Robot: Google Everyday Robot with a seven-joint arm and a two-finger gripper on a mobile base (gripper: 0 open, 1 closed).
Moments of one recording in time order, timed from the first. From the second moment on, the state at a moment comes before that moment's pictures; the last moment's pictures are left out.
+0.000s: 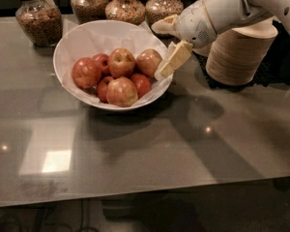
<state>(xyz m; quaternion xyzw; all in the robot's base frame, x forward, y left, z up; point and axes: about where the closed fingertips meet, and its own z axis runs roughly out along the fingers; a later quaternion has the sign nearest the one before) 0.612 -0.042 0.943 -0.67 0.59 0.23 0.38</state>
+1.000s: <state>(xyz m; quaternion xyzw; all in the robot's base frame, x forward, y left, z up) 0.623 -0.042 0.920 -0.68 0.61 0.21 0.36</state>
